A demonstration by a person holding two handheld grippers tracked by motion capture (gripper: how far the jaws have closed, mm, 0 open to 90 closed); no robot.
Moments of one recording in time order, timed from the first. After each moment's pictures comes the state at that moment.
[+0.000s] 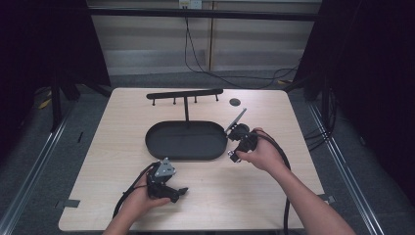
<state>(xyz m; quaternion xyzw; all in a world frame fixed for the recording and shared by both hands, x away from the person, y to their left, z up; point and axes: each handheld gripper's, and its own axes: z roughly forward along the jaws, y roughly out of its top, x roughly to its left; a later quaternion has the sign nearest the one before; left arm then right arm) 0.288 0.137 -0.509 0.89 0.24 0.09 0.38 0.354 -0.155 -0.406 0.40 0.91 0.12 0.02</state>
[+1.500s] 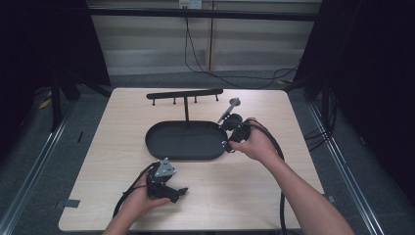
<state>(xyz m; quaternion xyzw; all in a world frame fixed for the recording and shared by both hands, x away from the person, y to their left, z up) 0.288 0.136 -0.509 0.88 0.25 0.09 0.39 0.372 -0.135 -0.385 0.40 0.91 0.12 0.04</state>
